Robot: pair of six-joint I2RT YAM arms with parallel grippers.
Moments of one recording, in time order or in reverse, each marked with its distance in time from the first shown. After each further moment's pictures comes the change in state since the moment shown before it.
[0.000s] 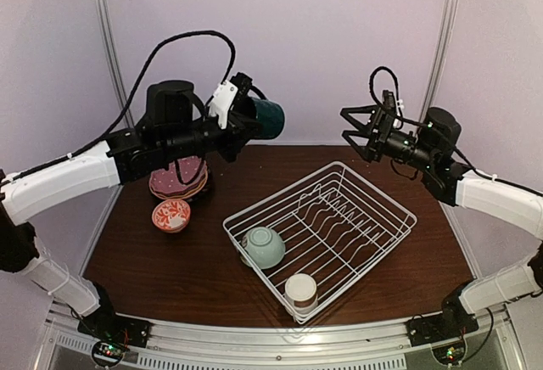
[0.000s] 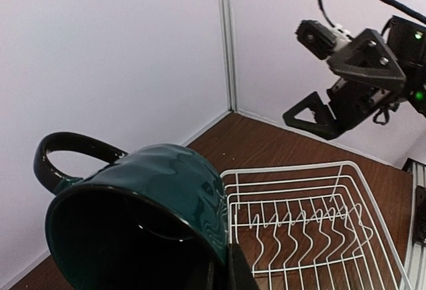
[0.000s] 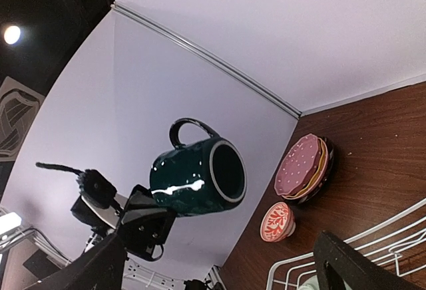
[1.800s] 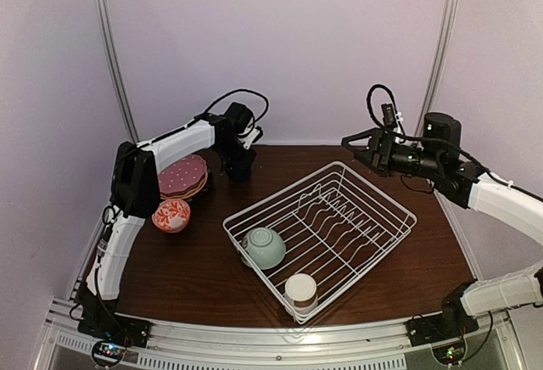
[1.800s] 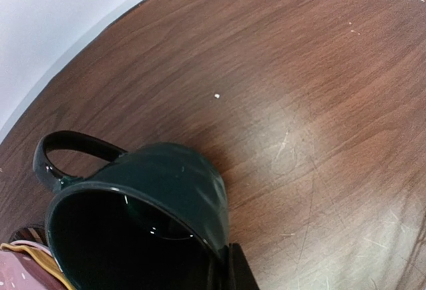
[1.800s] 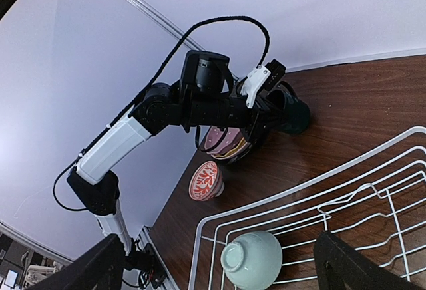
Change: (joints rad) left arm 0.311 1.070 1.047 -0.814 -0.129 -0.010; right arm -0.007 -0.109 0.007 -0.444 0.024 -0.369
